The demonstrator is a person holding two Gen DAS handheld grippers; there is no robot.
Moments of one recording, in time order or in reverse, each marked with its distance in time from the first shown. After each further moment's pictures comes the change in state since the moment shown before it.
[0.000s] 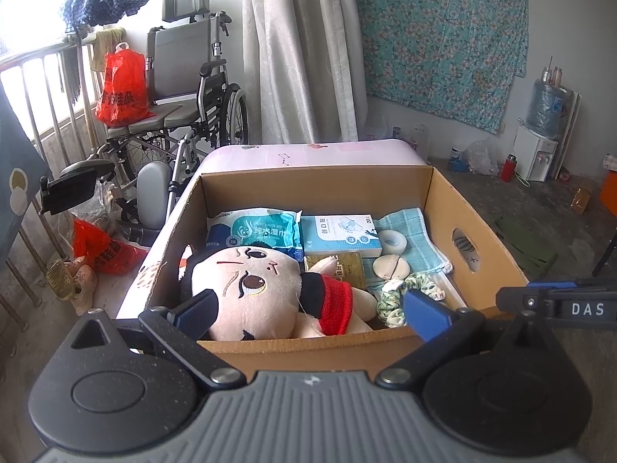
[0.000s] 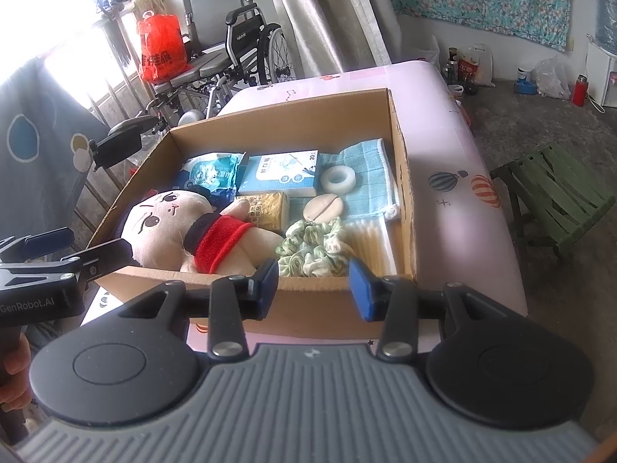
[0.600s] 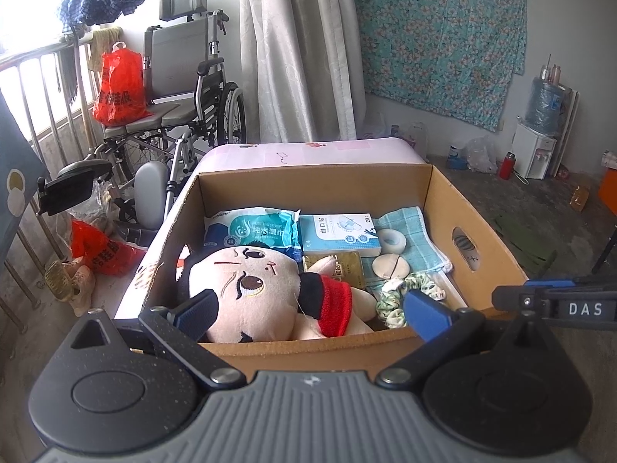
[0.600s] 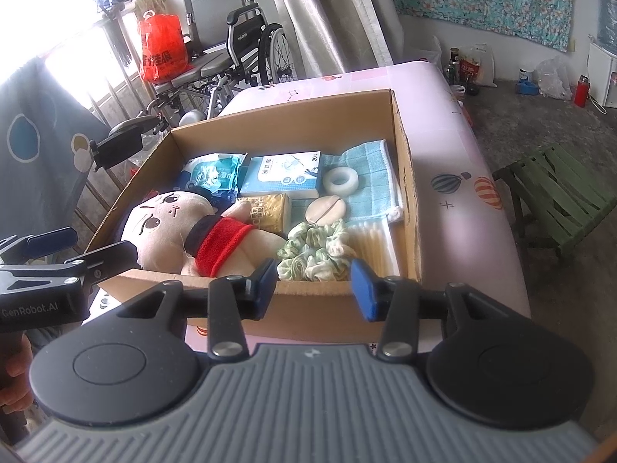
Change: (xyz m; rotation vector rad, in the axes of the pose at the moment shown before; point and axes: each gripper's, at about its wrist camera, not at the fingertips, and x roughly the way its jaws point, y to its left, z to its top) left arm 0.005 0.000 0.002 0.002 0.008 -0.004; right arm 0.002 0.001 0.002 -0.003 0.000 0.003
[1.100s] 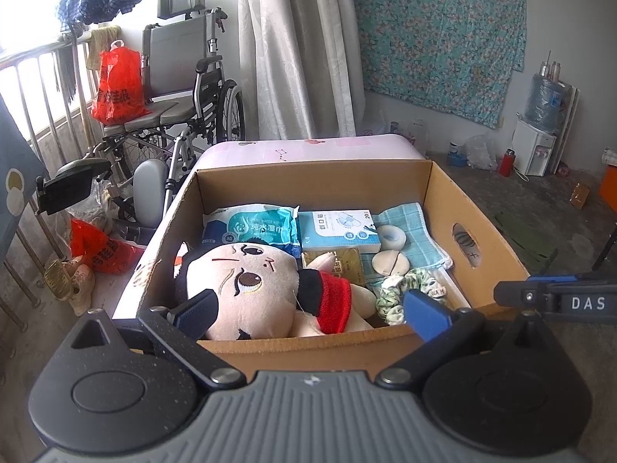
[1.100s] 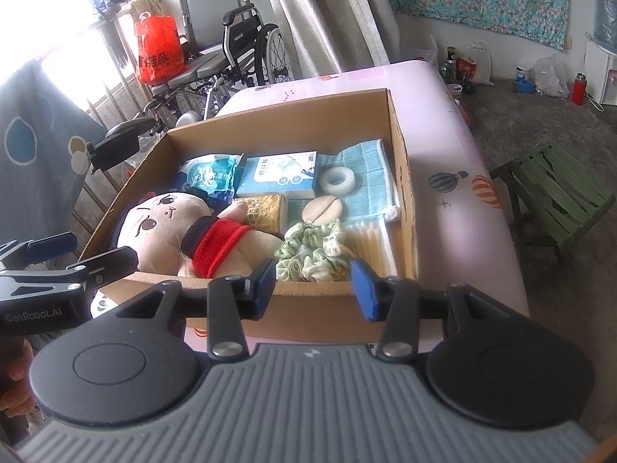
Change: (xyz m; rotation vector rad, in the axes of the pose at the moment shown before) left arm 0.002 -0.001 -0.003 0.006 0.006 -0.003; right arm 0.002 0.000 -0.001 0.010 0.000 -0.008
